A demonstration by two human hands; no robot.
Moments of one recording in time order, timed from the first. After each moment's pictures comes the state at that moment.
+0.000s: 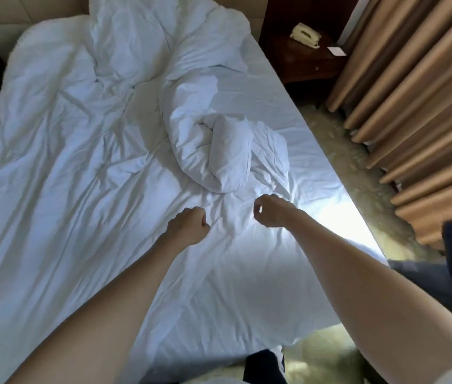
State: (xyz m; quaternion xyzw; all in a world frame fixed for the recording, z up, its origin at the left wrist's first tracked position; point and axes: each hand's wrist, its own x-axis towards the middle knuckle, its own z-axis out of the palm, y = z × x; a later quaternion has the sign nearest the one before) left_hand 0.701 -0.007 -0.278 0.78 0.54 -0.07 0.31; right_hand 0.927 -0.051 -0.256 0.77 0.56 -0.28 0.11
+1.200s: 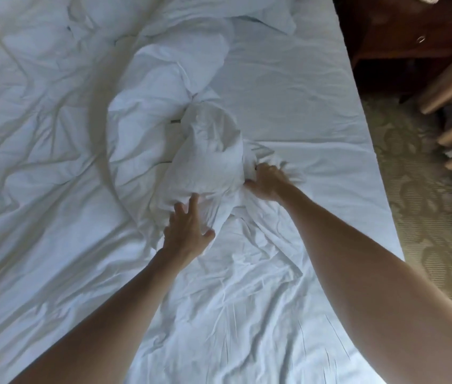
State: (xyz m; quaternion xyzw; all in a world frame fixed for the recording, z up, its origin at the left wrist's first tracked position) left_hand 0.948 0.191 -0.485 0.64 0.70 0.00 0.32; right_hand 1.156 0.286 -0.482 0.73 0.61 -0.31 0.03
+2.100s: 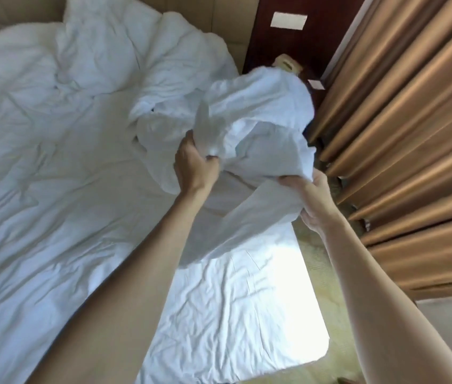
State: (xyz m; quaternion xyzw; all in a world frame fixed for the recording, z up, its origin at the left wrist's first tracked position) left_hand 1.033 0.034 -0.155 0.57 0.60 0.47 0.31; right_hand 1.221 -0.066 -0.134 0.62 0.33 -0.44 -0.56
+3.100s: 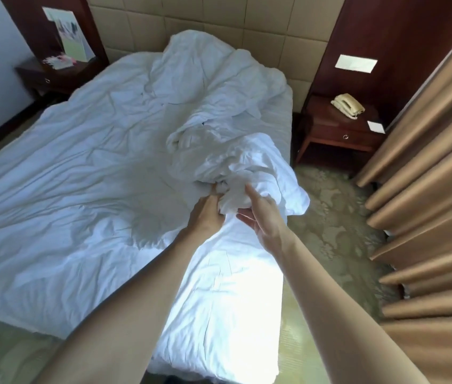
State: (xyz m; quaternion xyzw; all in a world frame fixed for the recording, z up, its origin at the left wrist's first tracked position) left_hand 1.185 -0.122 -0.197 0.63 0.69 0.25 0.24; right_hand 1.321 -0.138 -0.139 0.56 0.35 -0.63 -0.40
